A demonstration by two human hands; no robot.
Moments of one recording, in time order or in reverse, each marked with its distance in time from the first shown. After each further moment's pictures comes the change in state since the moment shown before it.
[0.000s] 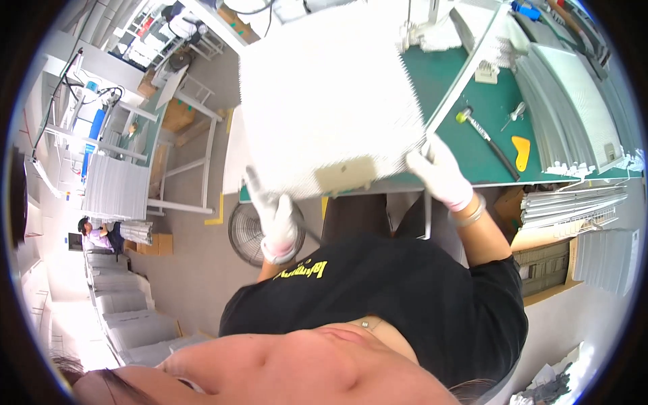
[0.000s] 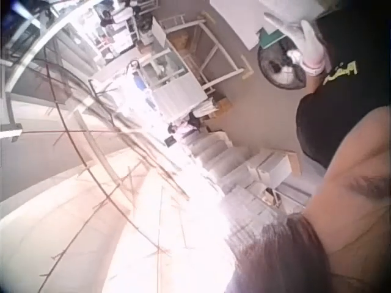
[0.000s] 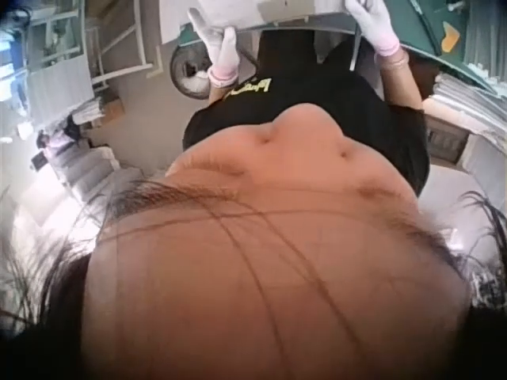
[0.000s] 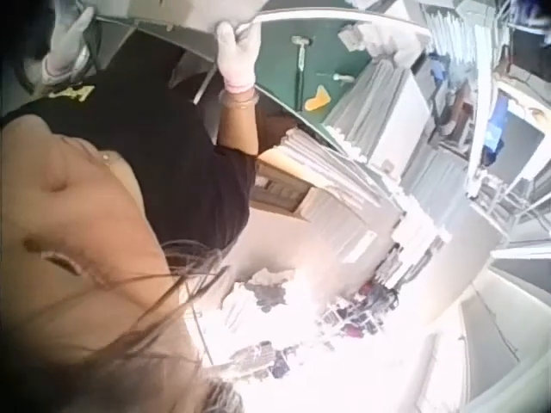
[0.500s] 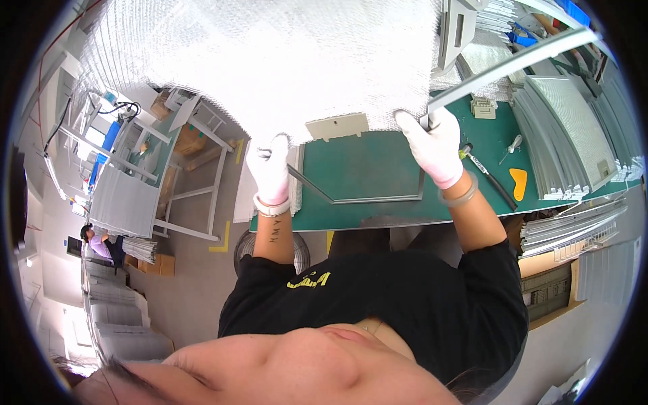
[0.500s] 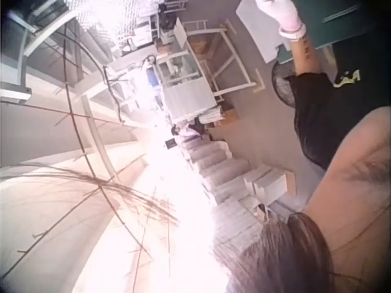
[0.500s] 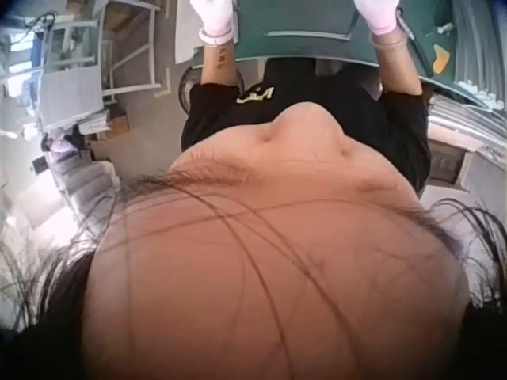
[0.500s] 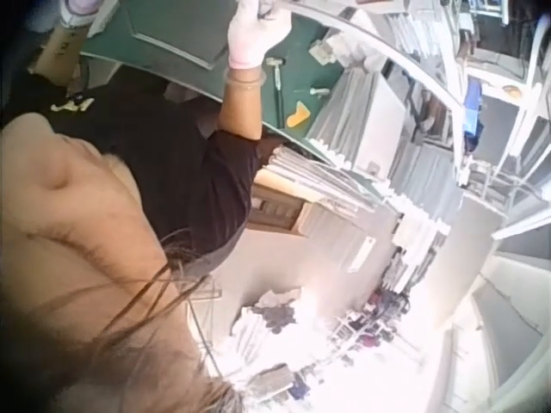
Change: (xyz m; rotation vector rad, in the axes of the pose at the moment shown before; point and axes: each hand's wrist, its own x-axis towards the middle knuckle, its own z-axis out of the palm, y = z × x) left_hand 0.147 0.019 0.024 -0.166 0.075 0.137; right_hand 0.083 -0.057 0.022 -0.304 0.347 -0.543
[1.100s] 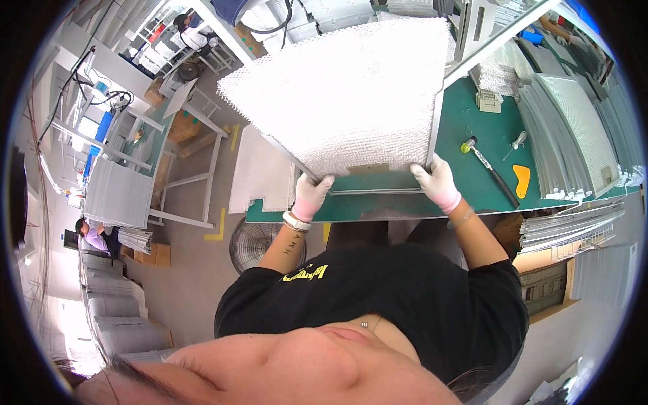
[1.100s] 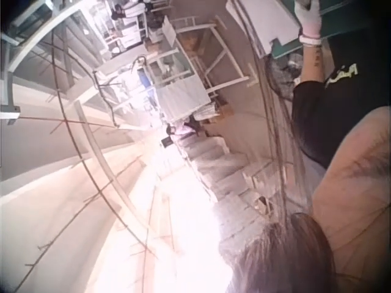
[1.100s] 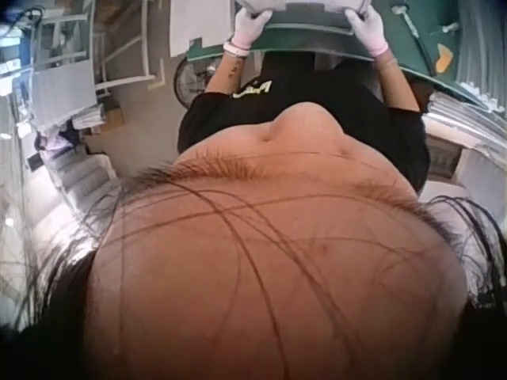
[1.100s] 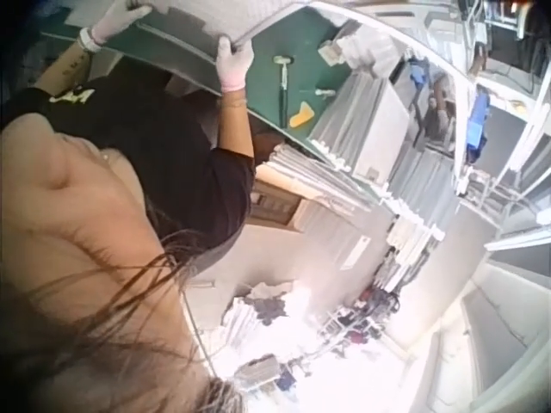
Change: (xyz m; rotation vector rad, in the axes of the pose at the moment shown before) left_hand -0.094 -0.119 -0.020 0.018 -0.260 -0.467; right_hand -0.079 0.117 -0.050 -0.107 -0.245 0.229
